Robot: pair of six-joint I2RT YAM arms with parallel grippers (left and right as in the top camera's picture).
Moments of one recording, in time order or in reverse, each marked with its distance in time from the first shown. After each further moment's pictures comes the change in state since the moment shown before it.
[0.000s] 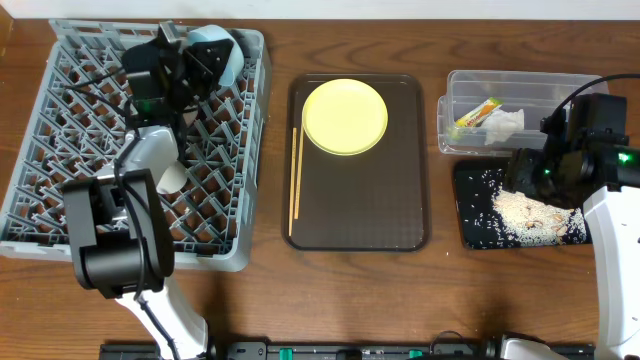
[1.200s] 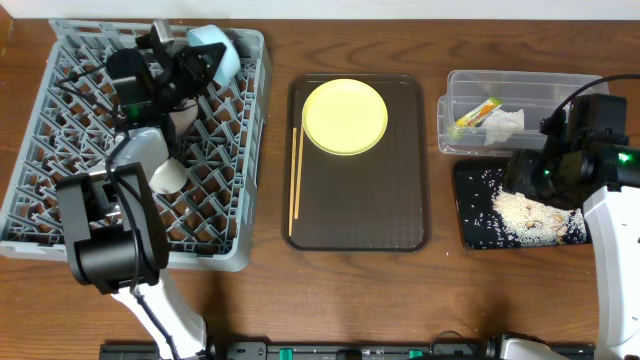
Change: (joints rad) left arm 0.057 0.037 0.005 0.095 0.156 0.109; right arm 0.000 0.000 0.000 -0.009 0.000 0.000
